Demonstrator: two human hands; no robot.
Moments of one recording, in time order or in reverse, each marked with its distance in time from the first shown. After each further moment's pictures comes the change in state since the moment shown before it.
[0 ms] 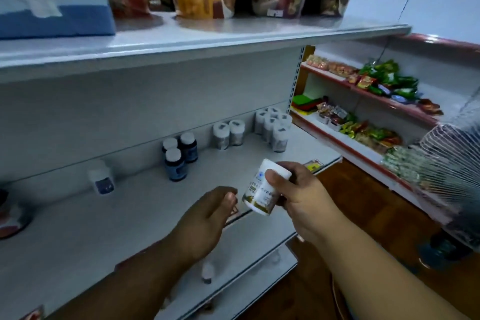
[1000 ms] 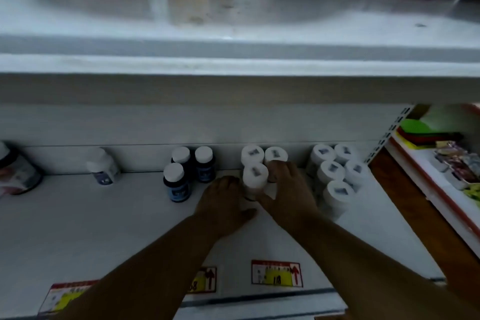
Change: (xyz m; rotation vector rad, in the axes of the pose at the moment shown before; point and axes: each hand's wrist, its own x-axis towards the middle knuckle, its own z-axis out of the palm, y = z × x) left_hand 0.230 -0.092 0.030 0.771 0.157 -0.471; right_hand 0.284 0.047 -0.002 -1.124 -0.507 -0.537
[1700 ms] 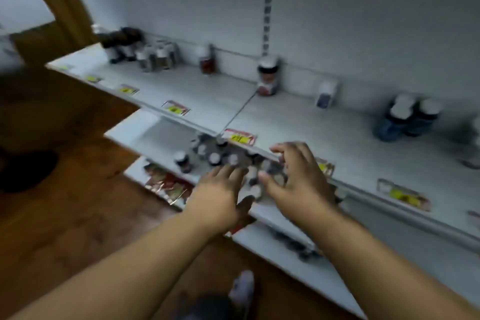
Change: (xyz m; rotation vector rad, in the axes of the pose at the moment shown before) left_hand -0.421 -0.213 -0.033 0.114 0.331 -0.375; right_hand -0.207 -0.318 0.153 0.269 -0.240 -0.467
